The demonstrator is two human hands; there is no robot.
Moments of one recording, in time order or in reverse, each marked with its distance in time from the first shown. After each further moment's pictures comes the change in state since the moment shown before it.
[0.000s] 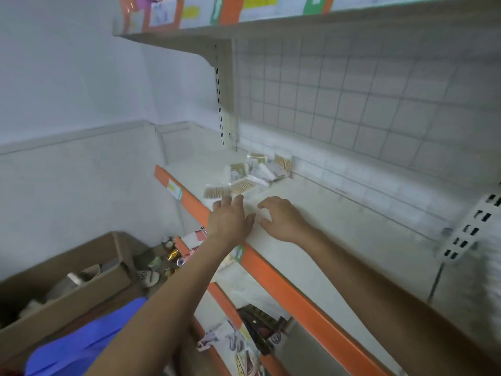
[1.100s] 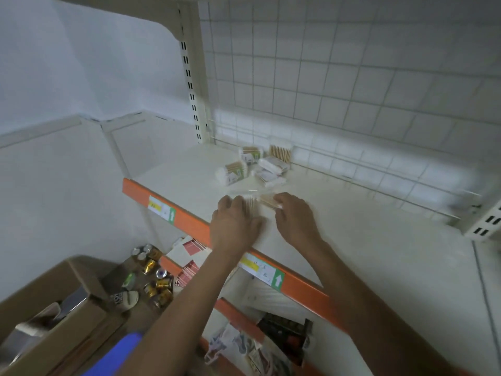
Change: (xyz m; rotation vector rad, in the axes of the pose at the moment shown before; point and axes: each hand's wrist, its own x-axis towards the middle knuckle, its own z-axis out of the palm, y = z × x) left_hand 0.071 -0.060 0.018 -0.325 0.009 0.129; right_hand 0.061 -0.018 0.049 0.058 0.396 0.363
